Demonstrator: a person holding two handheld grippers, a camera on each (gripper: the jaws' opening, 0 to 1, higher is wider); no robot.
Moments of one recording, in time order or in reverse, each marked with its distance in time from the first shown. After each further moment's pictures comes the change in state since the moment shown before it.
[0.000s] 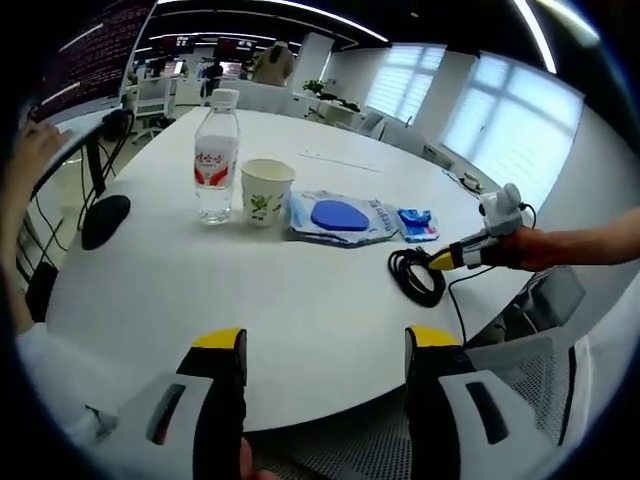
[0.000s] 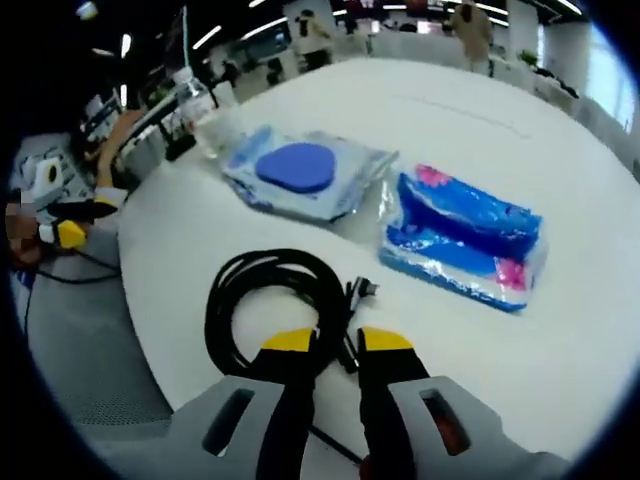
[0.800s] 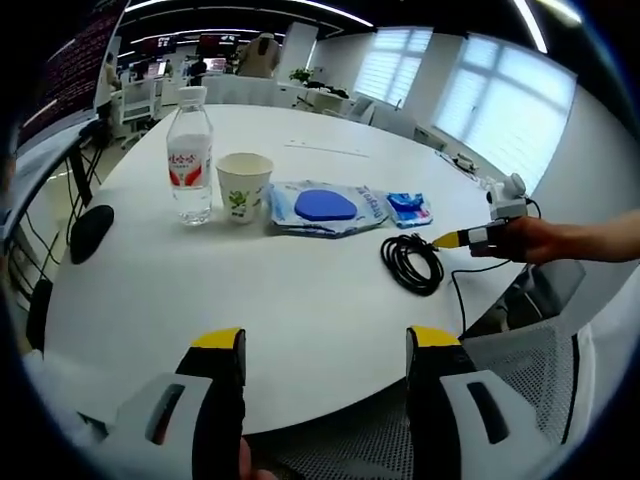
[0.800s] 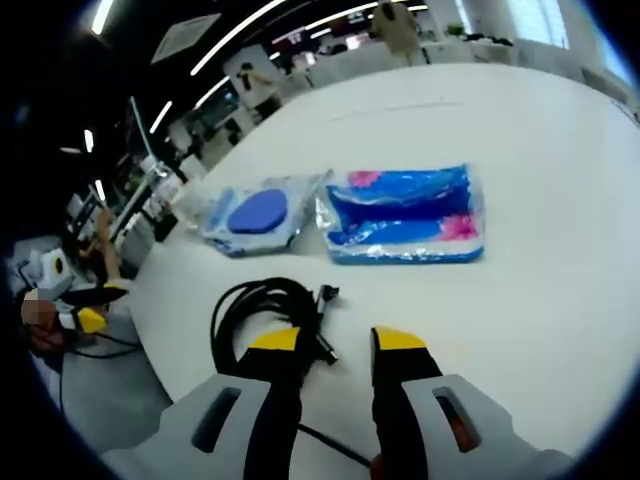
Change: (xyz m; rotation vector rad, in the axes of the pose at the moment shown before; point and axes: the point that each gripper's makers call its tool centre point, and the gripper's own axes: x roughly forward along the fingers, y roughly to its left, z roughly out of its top) left arm 0.010 -0.013 -0.004 0.064 0.058 -0.011; right arm -0.028 -0.021 -0.006 0.404 -0.208 -0.009
